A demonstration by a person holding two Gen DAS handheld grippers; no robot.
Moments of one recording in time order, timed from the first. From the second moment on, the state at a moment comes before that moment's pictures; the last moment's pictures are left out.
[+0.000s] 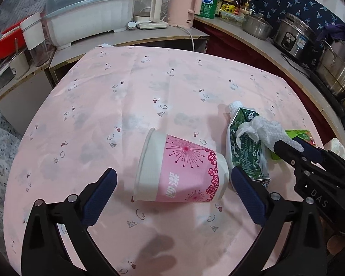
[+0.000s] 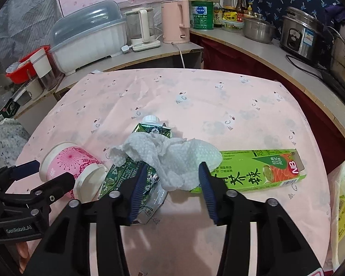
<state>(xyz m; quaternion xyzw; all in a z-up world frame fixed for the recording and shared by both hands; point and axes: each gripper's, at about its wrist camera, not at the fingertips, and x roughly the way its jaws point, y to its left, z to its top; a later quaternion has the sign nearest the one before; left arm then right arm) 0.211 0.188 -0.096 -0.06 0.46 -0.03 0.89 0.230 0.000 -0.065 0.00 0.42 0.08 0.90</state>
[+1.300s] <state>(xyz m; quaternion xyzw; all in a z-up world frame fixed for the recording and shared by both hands) 0.173 0.101 -0.019 -0.03 0.41 -0.11 0.91 0.149 -0.100 0.029 0.08 0.32 0.01 0.94</state>
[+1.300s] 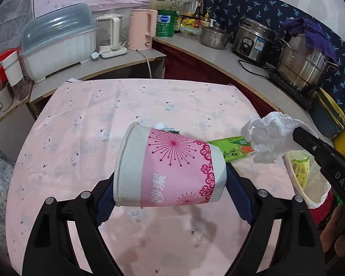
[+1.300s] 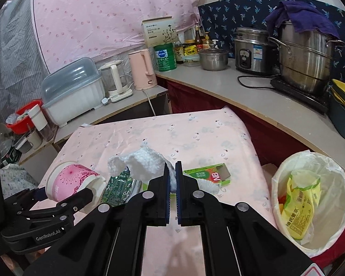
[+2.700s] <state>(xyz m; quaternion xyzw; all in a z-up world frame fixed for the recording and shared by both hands) 0.132 -0.227 -0.024 0.10 0.41 -0.34 0.84 0.048 -0.362 0.022 0.19 0.27 -0.18 0.93</state>
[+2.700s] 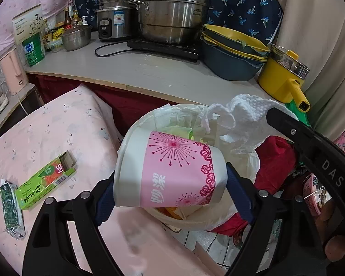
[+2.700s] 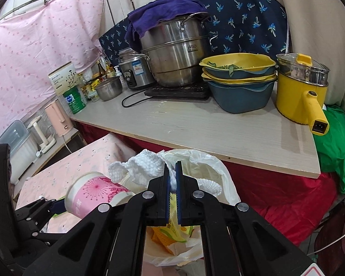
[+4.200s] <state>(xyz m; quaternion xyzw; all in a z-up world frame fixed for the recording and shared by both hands) 0.181 -0.041 -0.029 0.01 0.43 -0.16 0.89 0.093 -0.263 0.032 0.17 0.28 -0.10 0.94</state>
